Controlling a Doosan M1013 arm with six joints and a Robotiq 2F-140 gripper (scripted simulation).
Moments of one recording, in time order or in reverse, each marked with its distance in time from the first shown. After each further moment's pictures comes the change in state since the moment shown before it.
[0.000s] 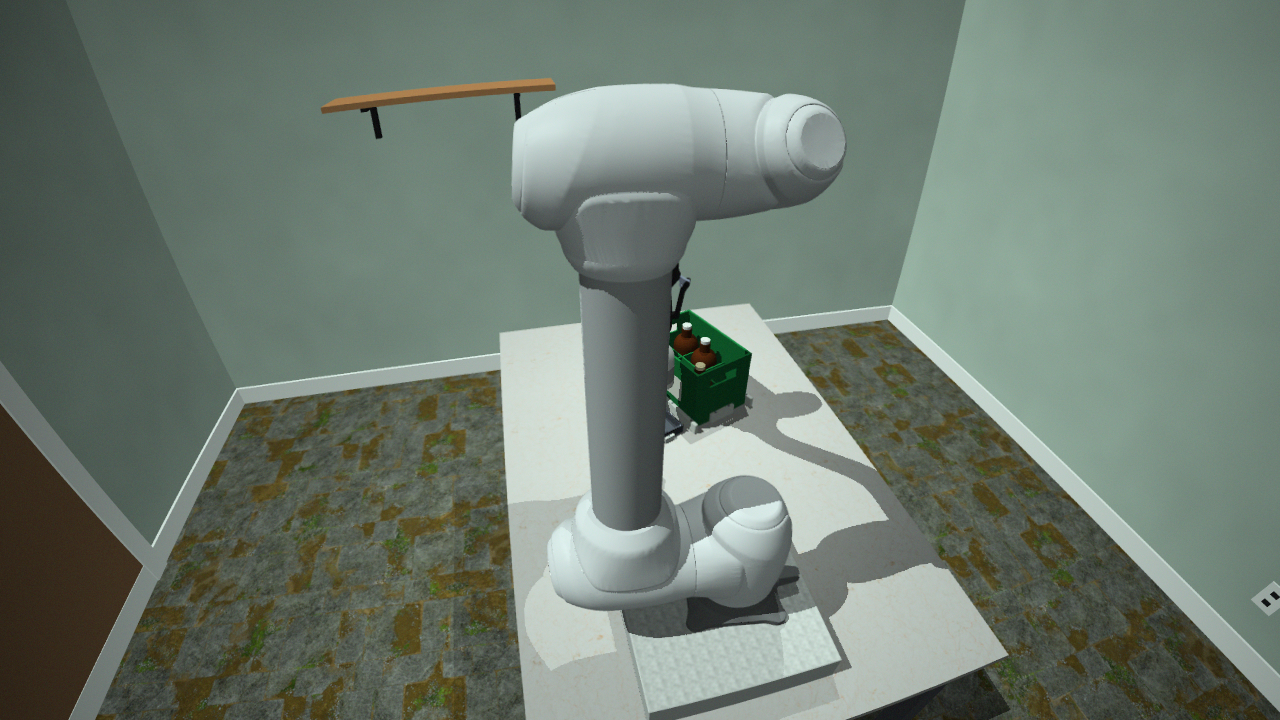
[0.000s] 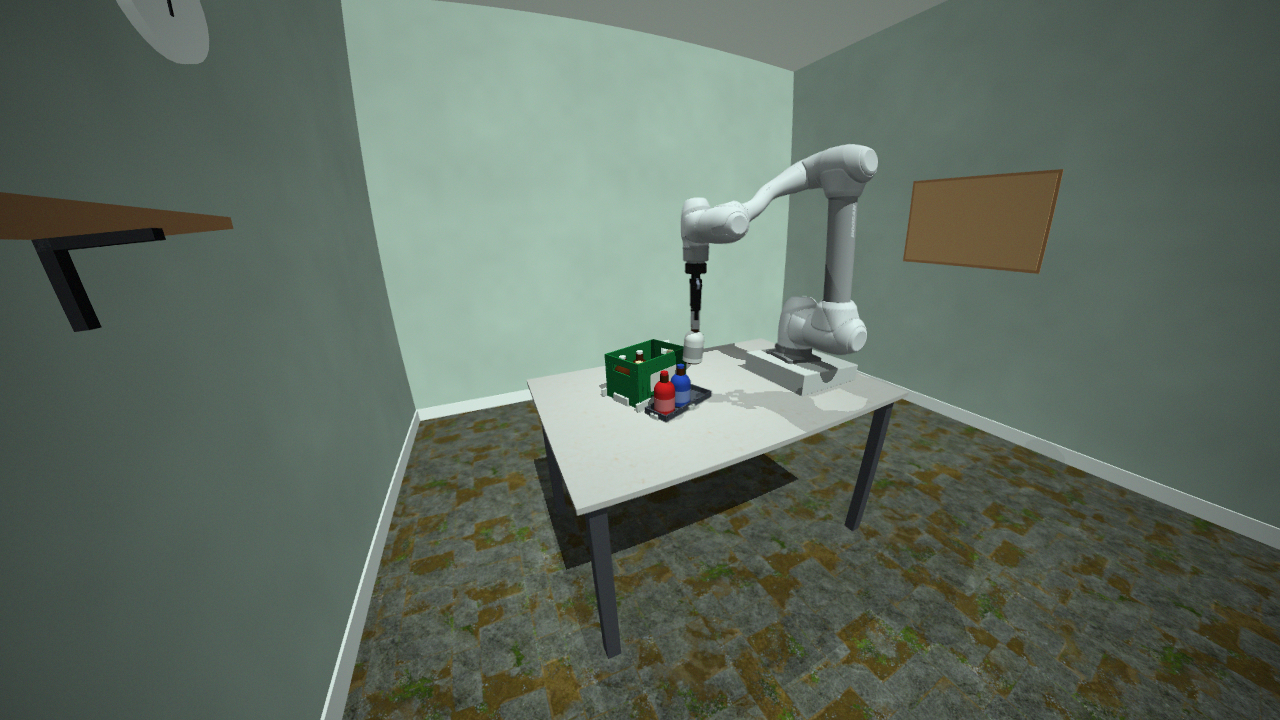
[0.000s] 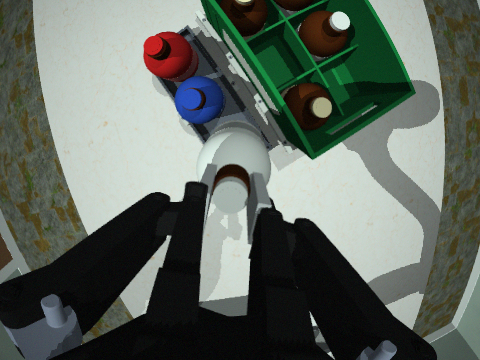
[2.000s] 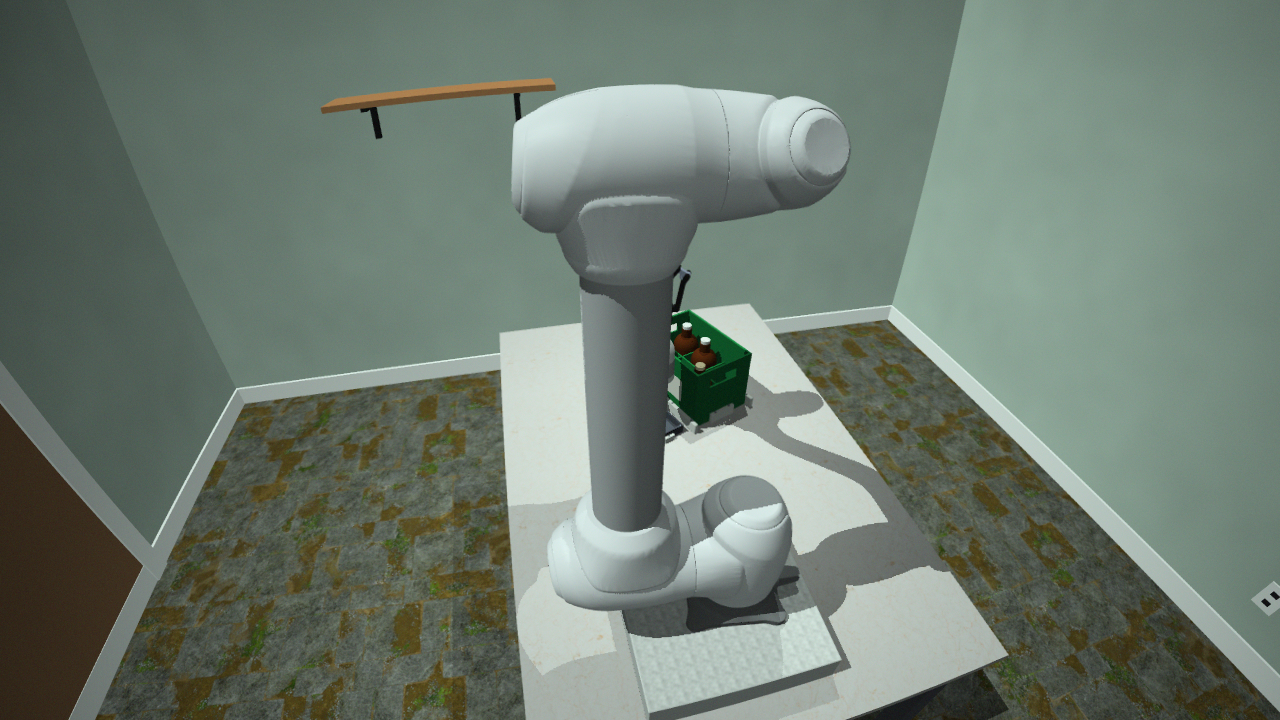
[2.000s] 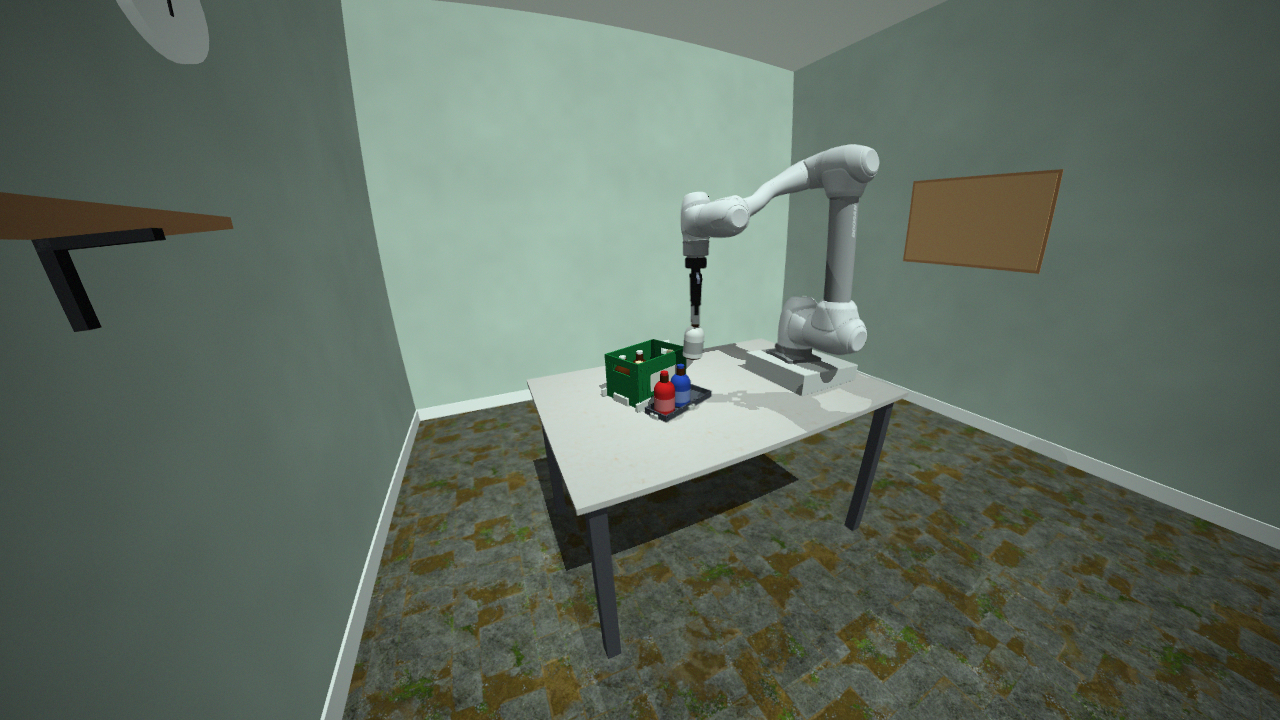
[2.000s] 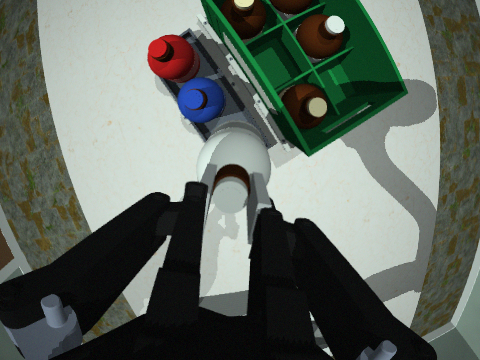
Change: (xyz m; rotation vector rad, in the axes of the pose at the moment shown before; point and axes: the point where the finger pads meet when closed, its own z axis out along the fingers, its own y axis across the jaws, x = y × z) arm 0.000 0.000 -0.018 0.000 0.000 0.000
